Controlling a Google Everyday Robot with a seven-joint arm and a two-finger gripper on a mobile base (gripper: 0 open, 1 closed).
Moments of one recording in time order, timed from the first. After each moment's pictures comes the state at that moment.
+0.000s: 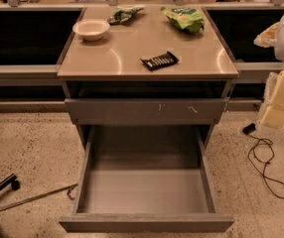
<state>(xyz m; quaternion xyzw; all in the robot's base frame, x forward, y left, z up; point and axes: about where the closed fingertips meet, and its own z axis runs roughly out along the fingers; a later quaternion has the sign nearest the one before) 0.438 -0.217 0.976 -0.60 0.78 -0.03 0.16</state>
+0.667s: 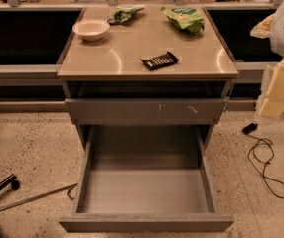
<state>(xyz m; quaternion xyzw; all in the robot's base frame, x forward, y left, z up) 0.453 -0.217 0.983 -0.62 0.77 -0.06 0.16</state>
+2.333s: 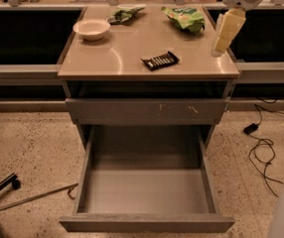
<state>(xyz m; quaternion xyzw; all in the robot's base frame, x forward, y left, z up) 0.664 -0.195 0.986 -0.66 0.71 -0.06 0.25</state>
